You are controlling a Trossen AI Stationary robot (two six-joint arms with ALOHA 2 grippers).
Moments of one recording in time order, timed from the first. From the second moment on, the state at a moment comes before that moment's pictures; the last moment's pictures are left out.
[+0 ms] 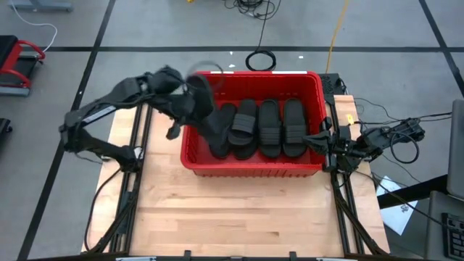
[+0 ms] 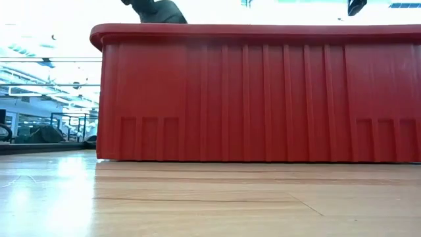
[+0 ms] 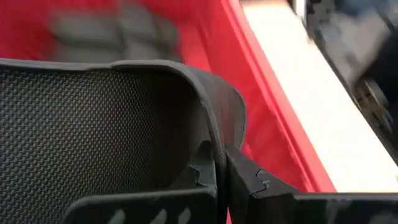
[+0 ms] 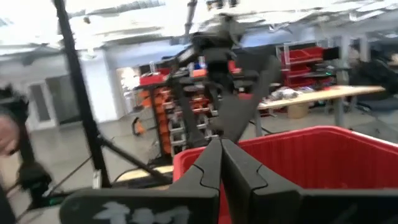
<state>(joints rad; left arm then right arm) 0.44 1.31 1.50 -1.03 0.53 0.46 0.39 0.40 0.49 0.11 0.51 0.08</state>
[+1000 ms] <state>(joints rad) 0.60 1.83 1.66 -1.32 0.59 1.00 0.39 0.40 0.49 0.14 0.53 0.09</state>
